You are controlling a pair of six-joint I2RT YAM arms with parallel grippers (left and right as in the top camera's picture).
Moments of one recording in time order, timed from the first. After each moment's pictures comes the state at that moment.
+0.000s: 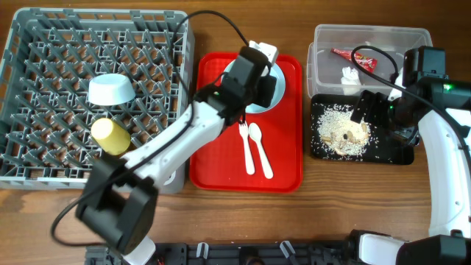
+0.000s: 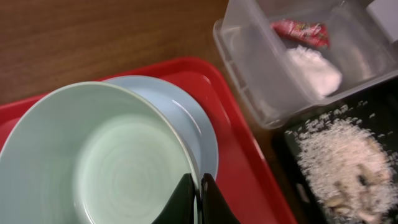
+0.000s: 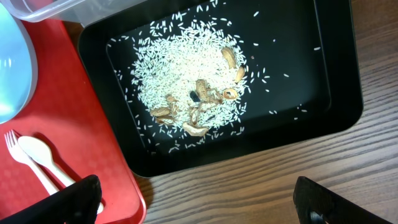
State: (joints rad) left arm -0.64 1.78 1.32 -0.27 0.01 -0.24; right arm -0.15 1.44 1.33 -1.25 -0.03 0.26
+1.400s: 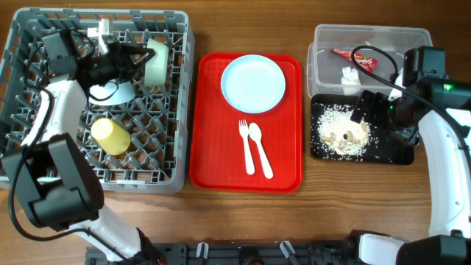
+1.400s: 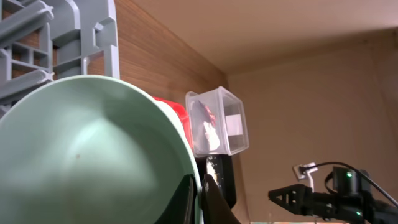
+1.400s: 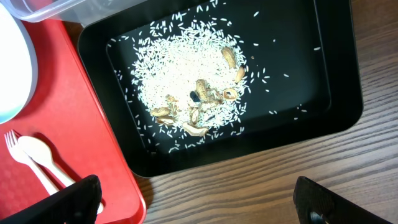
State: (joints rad) left arm 0.29 1.89 1.33 -0.28 1.21 -0.42; right arm -0.14 1.44 1.33 -1.25 -0.03 0.26
